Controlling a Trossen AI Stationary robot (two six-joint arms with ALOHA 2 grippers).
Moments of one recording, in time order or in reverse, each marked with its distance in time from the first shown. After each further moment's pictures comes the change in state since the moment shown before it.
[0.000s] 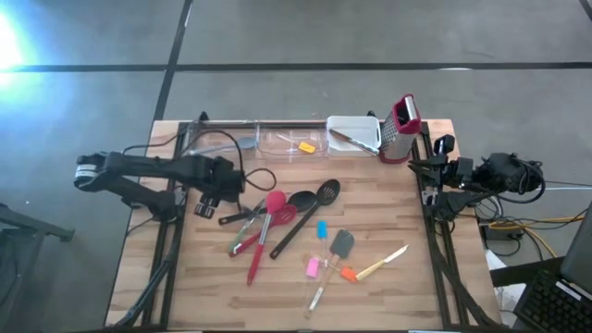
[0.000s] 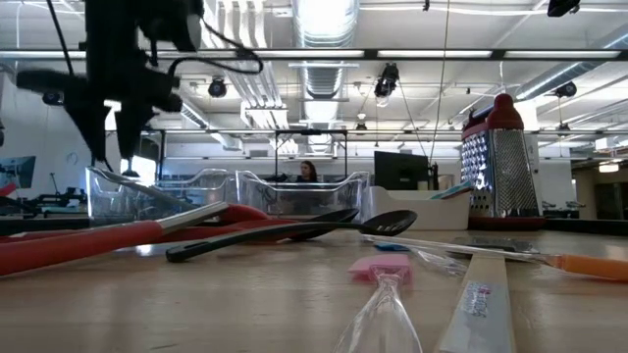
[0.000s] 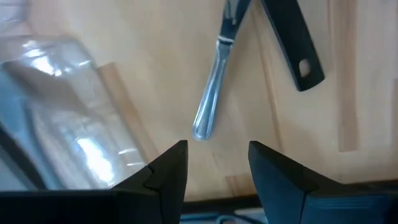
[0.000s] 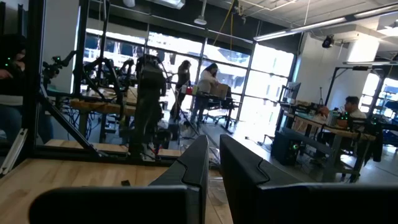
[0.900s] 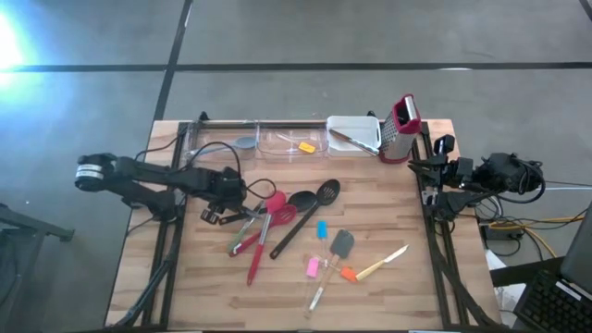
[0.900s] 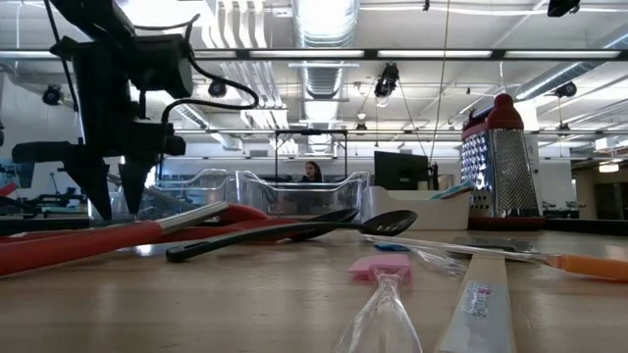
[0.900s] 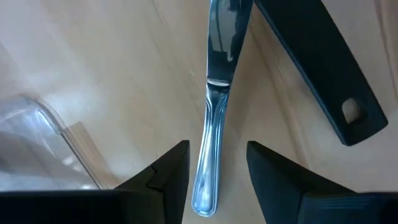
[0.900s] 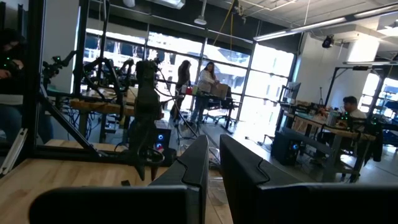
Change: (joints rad) left arm 0.011 0.012 -0.291 0.432 0.007 0.149; right arm 0.000 0.000 0.000 0.000 0.000 0.000
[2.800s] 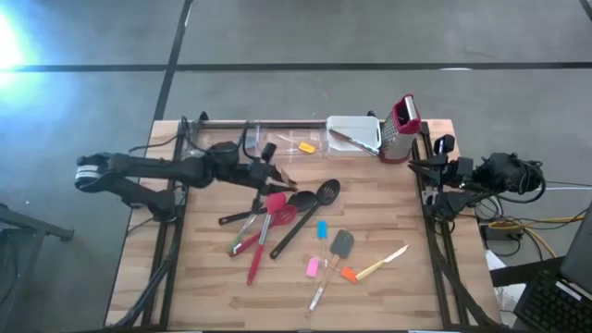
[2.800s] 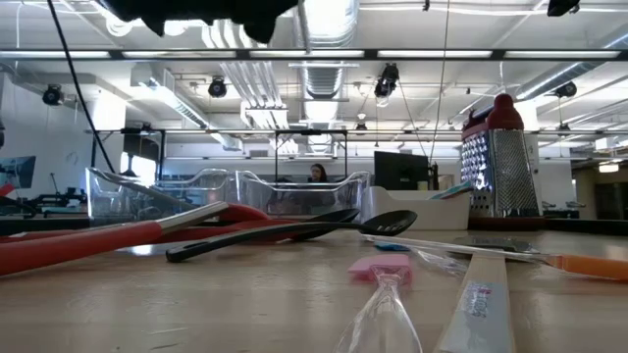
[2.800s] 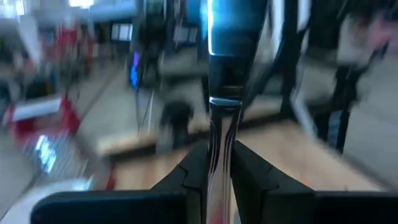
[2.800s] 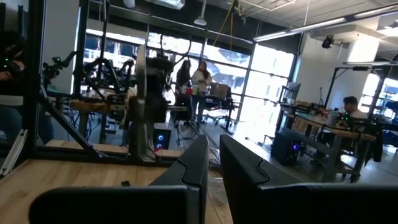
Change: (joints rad) left arm 0.036 -0.001 0.195 1.200 0.526 -0.367; right arm 0.000 0.000 0.000 0.006 -0.002 0.000
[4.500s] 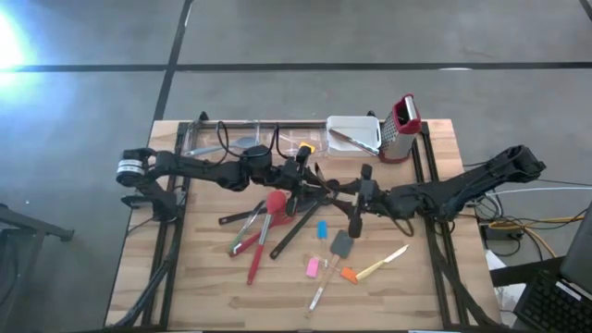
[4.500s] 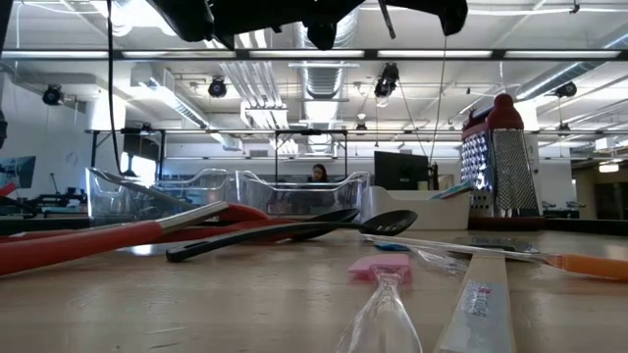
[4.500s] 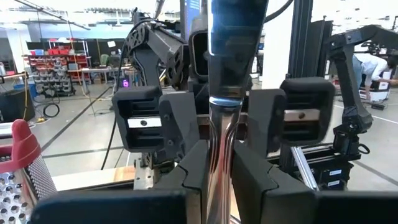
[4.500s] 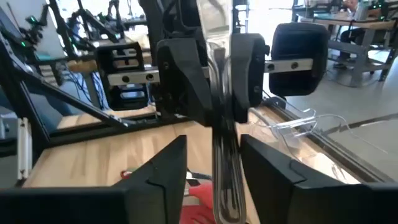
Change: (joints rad) left arm -0.037 0.375 0.232 0.295 0.017 -0.174; right arm -0.006 1.024 0.235 0.418 0.077 0.439
